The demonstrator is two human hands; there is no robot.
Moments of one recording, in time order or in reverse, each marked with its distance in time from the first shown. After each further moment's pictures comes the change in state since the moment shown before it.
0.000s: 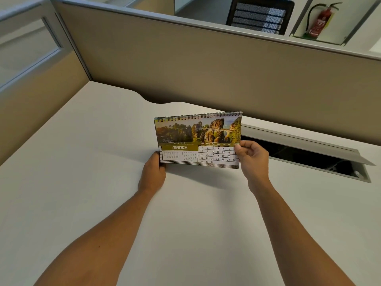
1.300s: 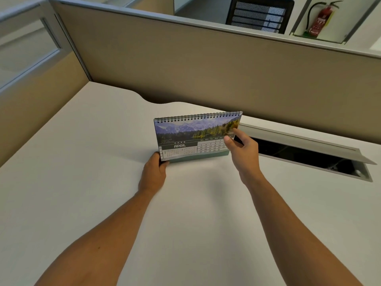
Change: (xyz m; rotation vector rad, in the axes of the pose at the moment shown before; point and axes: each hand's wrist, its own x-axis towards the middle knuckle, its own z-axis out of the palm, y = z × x) left_hand 0.003 -0.001 0.002 -0.081 0.028 0.037; right_hand 0.012 -0.012 0.023 0.015 -0.105 0.018
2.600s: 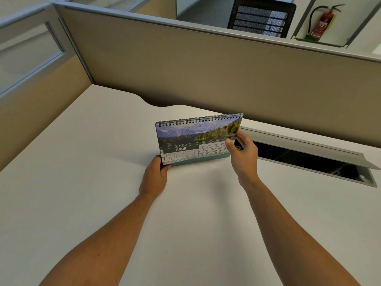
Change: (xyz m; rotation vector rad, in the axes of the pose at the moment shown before) left_hand 0.001 -0.004 0.002 0.011 -0.010 -0.010; right_hand 0.011 0.012 0.009 -0.018 0.130 -0.036
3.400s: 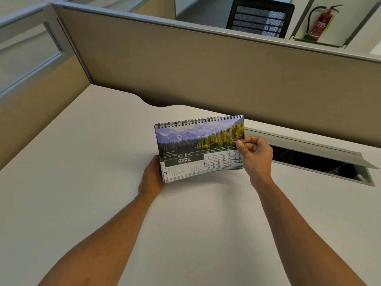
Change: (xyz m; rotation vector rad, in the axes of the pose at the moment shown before) left_hand -0.003 0.000 -0.006 -0.049 -0.012 0.064; right_hand 0.003 0.000 -0.033 -0.047 0.064 -0.081
